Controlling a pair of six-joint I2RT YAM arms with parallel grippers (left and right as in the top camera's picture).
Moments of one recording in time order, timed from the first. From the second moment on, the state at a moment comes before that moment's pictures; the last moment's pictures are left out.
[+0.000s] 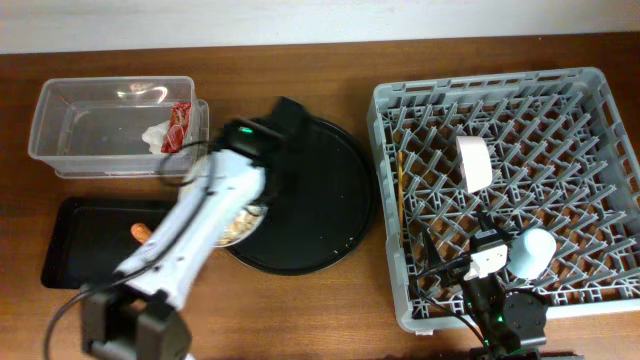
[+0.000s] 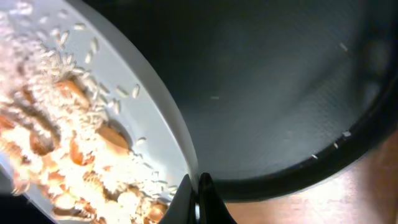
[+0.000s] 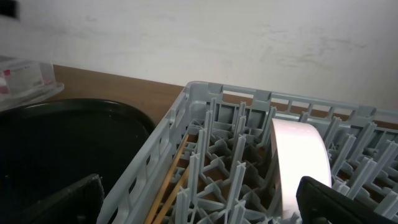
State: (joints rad) left arm -0.46 1.74 1.54 -1.26 -0.12 -0.39; right arm 0.09 0.01 0.01 -0.06 -0.15 -0.08
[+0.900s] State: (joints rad) left arm 0.78 1.58 1.33 -1.31 0.97 0.29; right arm 0.09 0.02 0.01 -0.06 -0.15 -0.08
